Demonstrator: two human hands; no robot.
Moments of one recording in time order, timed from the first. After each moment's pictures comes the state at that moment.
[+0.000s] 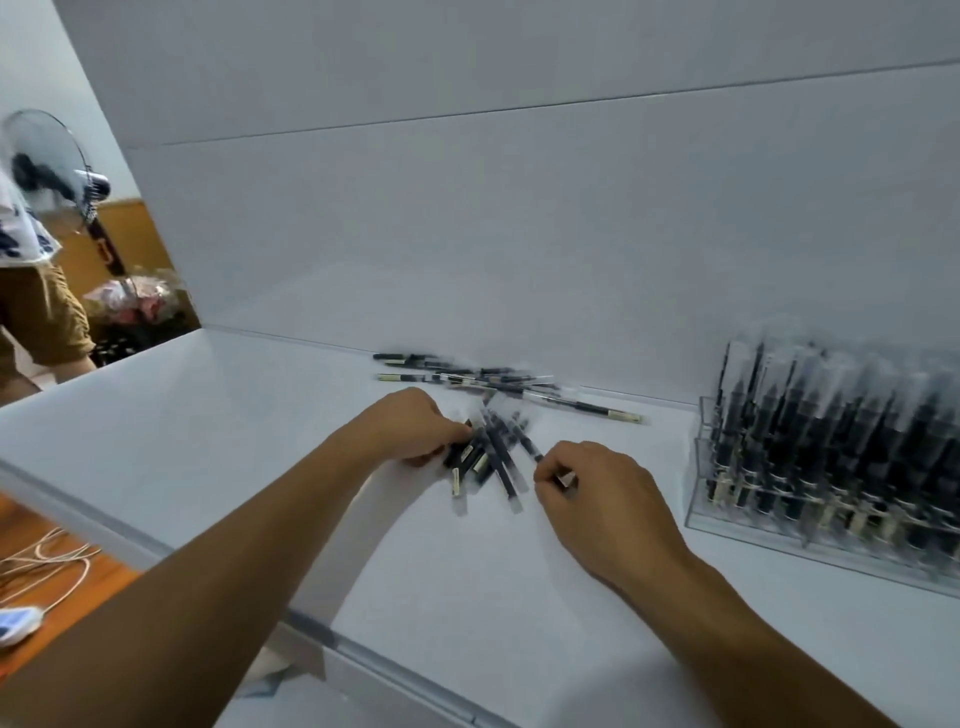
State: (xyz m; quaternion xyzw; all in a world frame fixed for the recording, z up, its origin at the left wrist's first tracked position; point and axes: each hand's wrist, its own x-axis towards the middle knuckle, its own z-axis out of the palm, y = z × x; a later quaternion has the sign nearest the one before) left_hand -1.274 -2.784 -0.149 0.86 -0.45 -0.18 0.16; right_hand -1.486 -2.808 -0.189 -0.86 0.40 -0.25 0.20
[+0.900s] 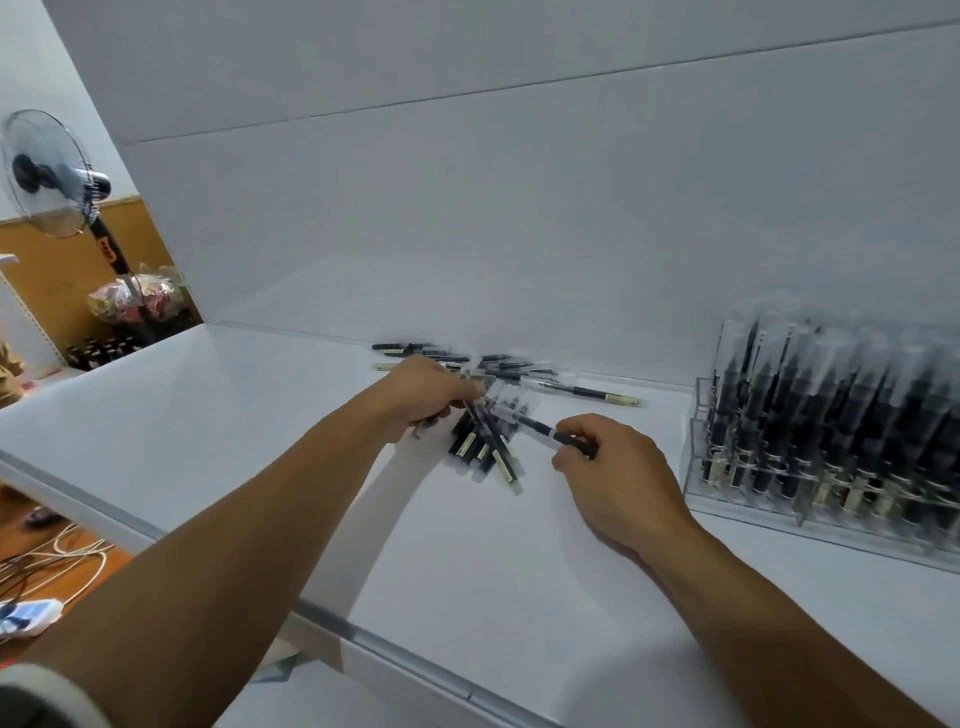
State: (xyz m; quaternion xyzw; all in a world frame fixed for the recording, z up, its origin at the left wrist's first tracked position) left_hand -1.282 -2.798 -0.145 0.79 -0.41 -0.27 0.35; right_hand -1.491 -2.821 -0.191 -0.77 0.46 -0.27 0.34
